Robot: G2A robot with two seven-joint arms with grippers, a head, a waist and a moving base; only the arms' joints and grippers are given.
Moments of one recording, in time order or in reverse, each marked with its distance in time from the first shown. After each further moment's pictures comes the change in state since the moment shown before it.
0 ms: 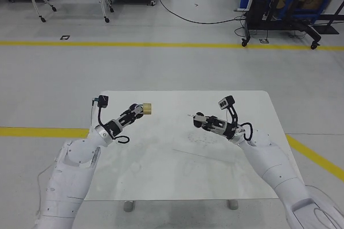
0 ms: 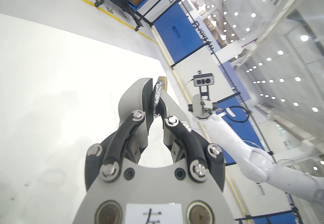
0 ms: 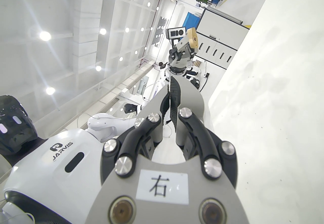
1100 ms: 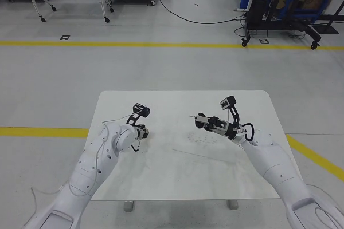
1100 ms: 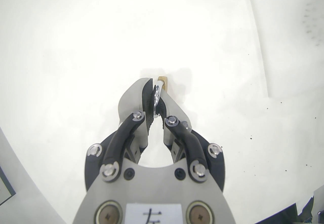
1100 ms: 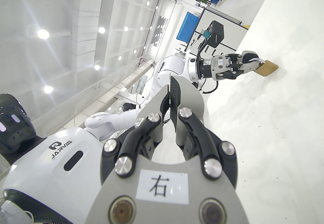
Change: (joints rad) left arm -0.293 -0.036 0.439 0.198 1.006 0.260 -0.249; right arm 0.011 0.012 0.011 0.038 -0.028 -0.033 0.054
